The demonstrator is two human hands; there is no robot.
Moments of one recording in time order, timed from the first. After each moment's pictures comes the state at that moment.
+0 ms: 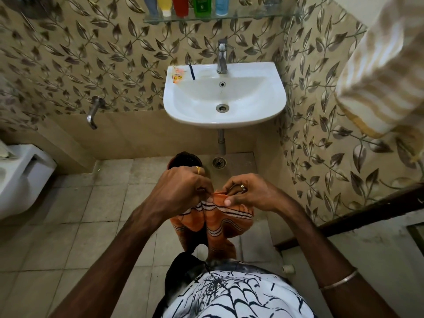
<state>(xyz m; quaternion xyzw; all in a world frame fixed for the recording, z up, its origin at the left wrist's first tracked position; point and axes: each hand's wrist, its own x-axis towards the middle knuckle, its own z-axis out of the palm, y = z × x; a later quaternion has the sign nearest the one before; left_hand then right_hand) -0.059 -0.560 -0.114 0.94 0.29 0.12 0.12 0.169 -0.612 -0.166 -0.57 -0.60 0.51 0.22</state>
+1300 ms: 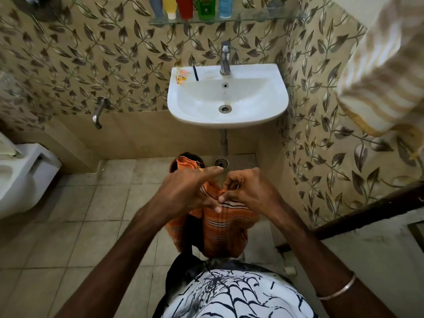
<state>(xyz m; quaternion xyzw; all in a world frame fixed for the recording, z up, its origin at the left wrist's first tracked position) -0.057 -0.572 -0.116 0.91 0.37 0.03 0.16 0.139 -0.627 -0.146 -0.63 -0.66 0.32 0.26</state>
